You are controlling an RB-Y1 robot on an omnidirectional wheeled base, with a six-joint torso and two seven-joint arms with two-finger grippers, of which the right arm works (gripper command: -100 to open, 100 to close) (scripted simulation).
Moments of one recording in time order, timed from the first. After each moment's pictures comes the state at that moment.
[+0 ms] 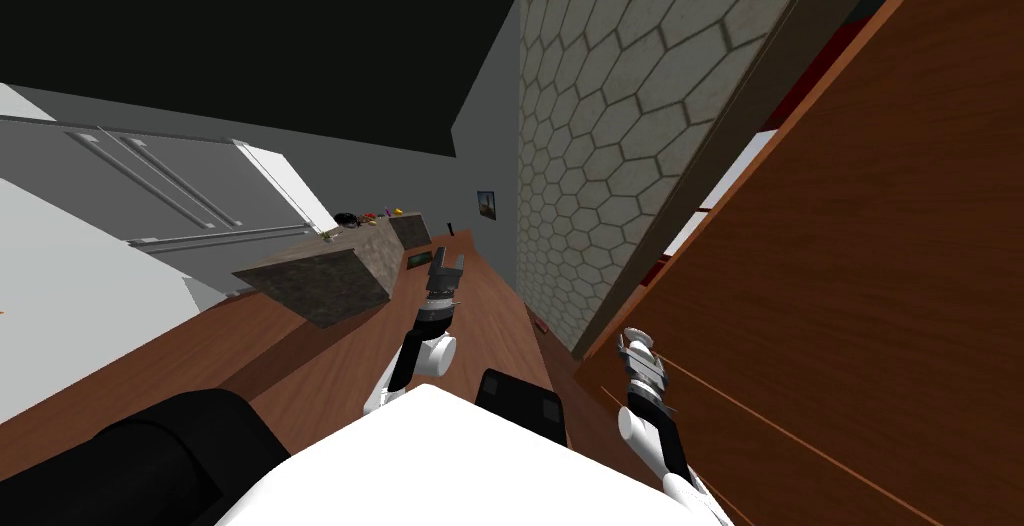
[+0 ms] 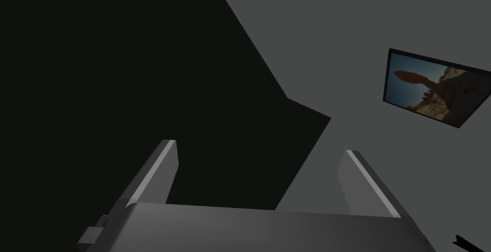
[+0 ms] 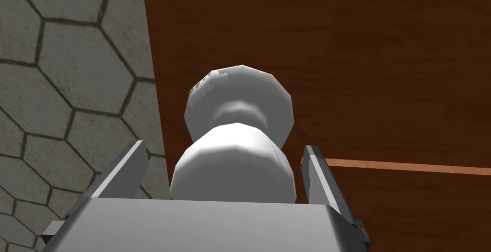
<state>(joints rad) -0.05 -0.27 -0.06 -0.61 -0.57 -0.85 -1.43</state>
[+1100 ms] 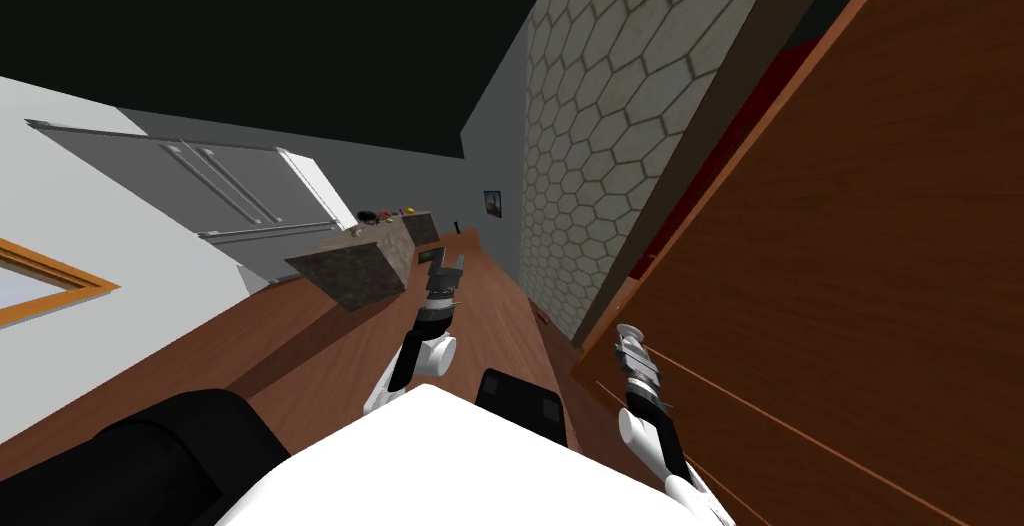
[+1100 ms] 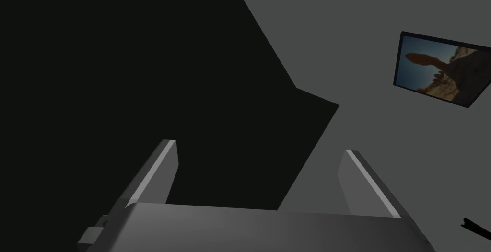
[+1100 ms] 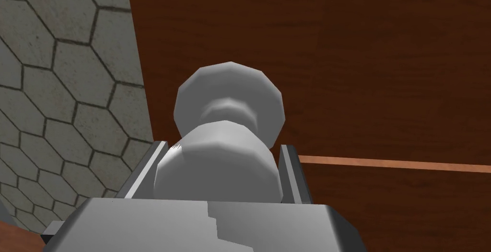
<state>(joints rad) -0.04 -0.29 -0.01 -0.63 -0.55 -0.85 -1.47</state>
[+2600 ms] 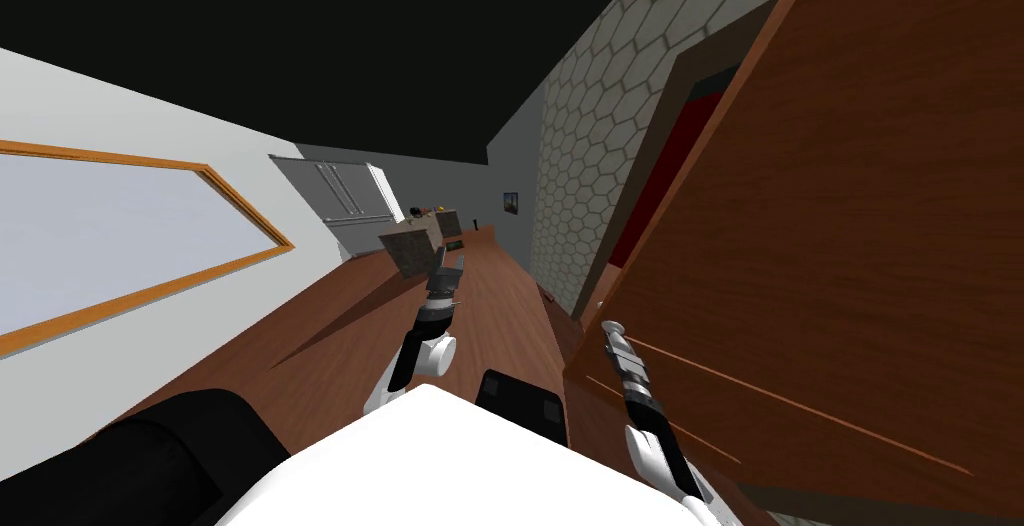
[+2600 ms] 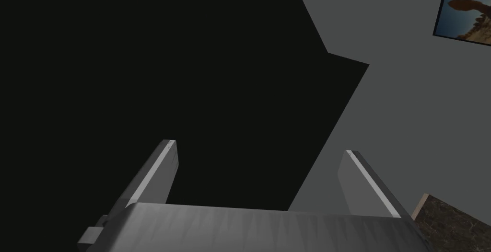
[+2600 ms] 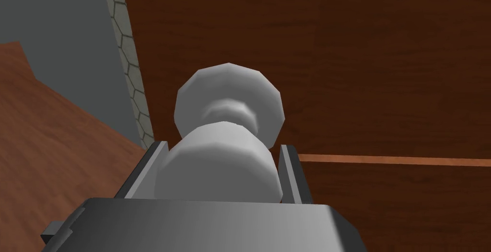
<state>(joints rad) 0.00 -0.36 0.16 -0.66 -0.45 -0.87 -1.65</state>
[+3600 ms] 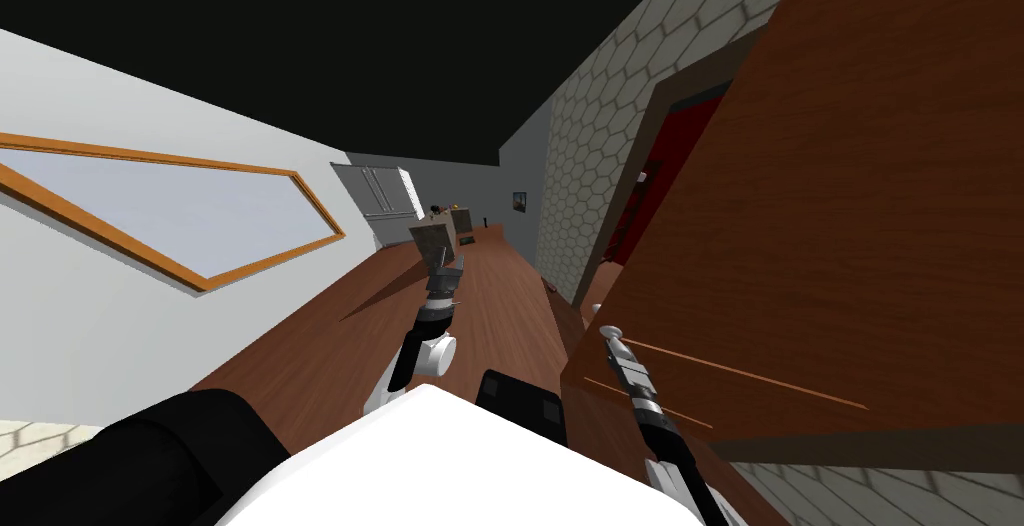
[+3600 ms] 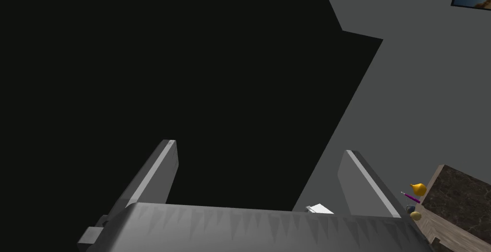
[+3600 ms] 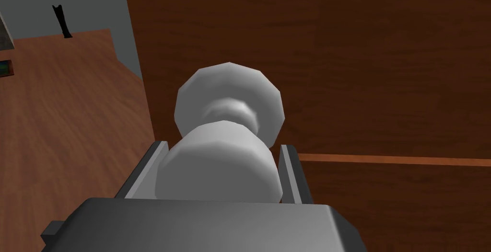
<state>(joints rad) 0.05 -0.44 0.27 -0.68 -0.39 -0.95 -1.77</state>
